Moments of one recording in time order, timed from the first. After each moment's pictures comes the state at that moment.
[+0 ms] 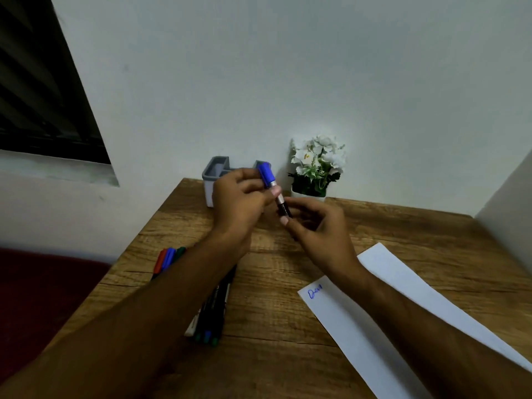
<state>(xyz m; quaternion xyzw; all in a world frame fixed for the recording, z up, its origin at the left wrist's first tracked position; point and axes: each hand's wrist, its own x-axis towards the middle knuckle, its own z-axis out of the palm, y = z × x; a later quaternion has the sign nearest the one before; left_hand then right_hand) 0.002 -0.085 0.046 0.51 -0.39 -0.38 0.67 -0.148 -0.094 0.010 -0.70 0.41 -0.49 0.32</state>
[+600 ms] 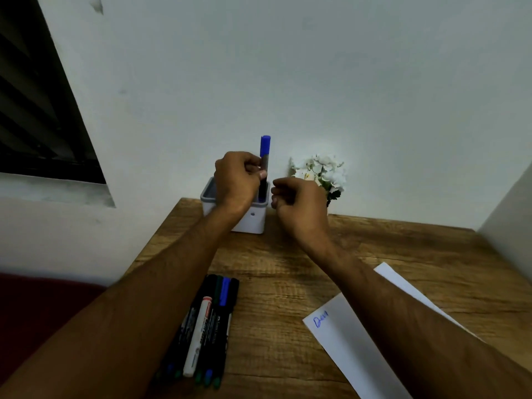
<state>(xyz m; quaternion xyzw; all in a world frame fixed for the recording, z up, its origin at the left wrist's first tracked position) 0.032 -0.180 0.066 0.63 -0.54 -0.07 0.55 -0.097 -0.156 0.044 -0.71 0.49 -0.48 0.15</state>
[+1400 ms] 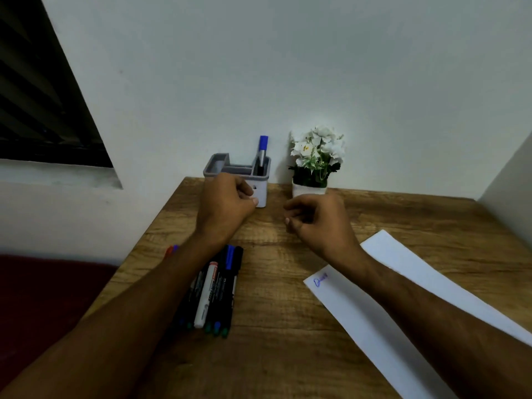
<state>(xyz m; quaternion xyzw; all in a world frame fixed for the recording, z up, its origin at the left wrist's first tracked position) 0.045 -0.099 0.022 0.66 -0.61 -0.07 0.43 -0.145 -0.097 0.010 -0.76 0.49 -0.39 0.18</state>
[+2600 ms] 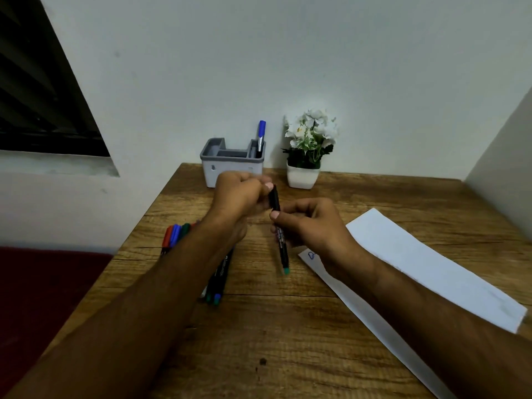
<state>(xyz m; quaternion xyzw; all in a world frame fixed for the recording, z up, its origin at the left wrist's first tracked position) 0.001 -0.052 0.042 0.56 -0.36 -0.49 0.56 -0.141 -0.034 0.018 -0.58 0.50 -0.39 0.50</state>
